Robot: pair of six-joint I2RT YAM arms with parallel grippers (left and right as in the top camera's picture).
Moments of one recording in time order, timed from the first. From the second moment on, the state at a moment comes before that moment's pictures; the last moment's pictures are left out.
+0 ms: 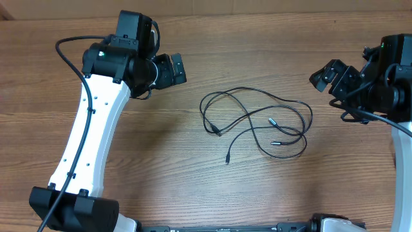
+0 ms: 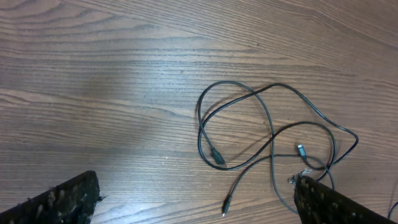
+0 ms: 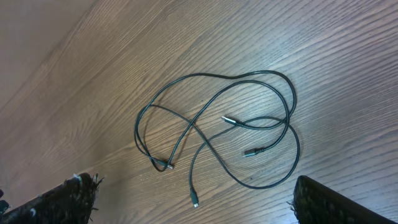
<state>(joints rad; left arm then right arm) -0.21 1.68 1.75 -1.20 0.18 -0.47 -0.10 1.37 1.65 -1.35 -0.26 0.51</state>
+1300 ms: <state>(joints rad) -0.45 1.70 1.75 -1.05 0.14 -0.58 -0.10 1.37 1.65 -1.35 -0.26 0.51</state>
